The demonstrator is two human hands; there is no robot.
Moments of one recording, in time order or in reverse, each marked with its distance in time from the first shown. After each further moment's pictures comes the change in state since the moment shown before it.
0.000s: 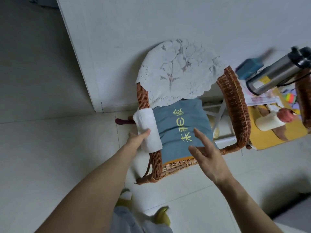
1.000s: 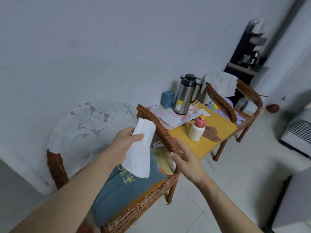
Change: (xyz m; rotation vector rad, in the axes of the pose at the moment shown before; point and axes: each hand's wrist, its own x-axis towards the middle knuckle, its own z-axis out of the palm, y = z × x) left_hand -0.194 0.081 0.280 0.411 -0.374 0.592; right_hand -0.051 0.122 -0.231 0.280 0.319 -0.168
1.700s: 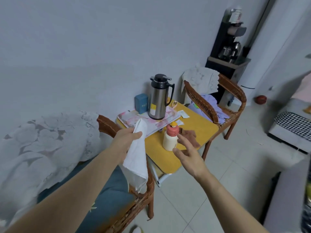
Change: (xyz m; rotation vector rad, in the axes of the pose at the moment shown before) left_hand 0.133 0.041 0.187 -0.026 0.019 -0.092; right_hand 0.094 0.091 -0.178 -0.011 0.148 0.093
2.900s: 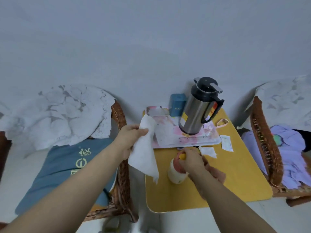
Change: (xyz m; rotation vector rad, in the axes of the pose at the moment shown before) left_hand 0.157 0.034 0.096 -0.282 0.492 -0.102; right_hand 0.319 0.113 -0.022 -0.798 -0.594 -0.034
